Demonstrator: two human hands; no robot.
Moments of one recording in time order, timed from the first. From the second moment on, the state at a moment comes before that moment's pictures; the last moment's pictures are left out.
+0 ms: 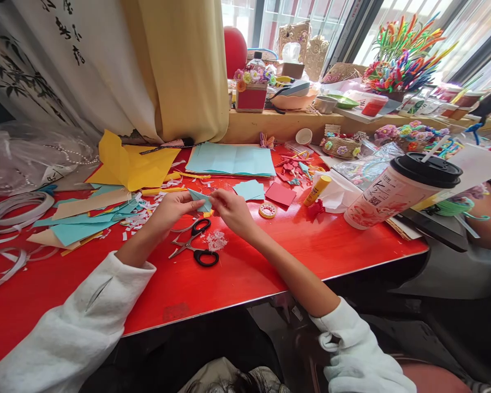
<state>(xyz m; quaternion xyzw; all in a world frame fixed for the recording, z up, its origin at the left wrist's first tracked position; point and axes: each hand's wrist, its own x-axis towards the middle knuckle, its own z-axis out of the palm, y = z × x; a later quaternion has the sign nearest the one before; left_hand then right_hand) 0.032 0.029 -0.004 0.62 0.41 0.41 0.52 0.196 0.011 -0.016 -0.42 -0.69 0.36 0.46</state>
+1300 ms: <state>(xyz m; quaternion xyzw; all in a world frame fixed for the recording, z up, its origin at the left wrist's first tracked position) 0.032 0.026 -0.002 0.58 0.37 0.44 0.58 0.206 0.015 -0.009 -0.36 -0.56 0.56 0.49</state>
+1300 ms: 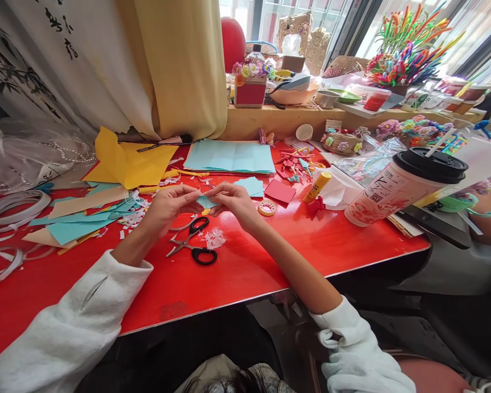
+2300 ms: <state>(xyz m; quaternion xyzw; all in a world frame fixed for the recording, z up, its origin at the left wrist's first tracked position) 0.032 0.026 -0.012 0.69 0.46 0.40 0.40 0.205 0.018 -0.016 -0.42 -0.72 0.43 0.35</state>
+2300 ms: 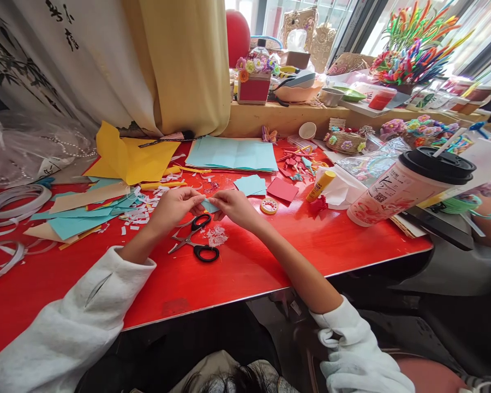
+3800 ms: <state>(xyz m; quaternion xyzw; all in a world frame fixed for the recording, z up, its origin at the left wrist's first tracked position) 0.025 0.040 -0.018 0.63 0.41 0.40 0.51 0.207 0.016 -0.010 -0.43 -0.74 0.41 0.32</state>
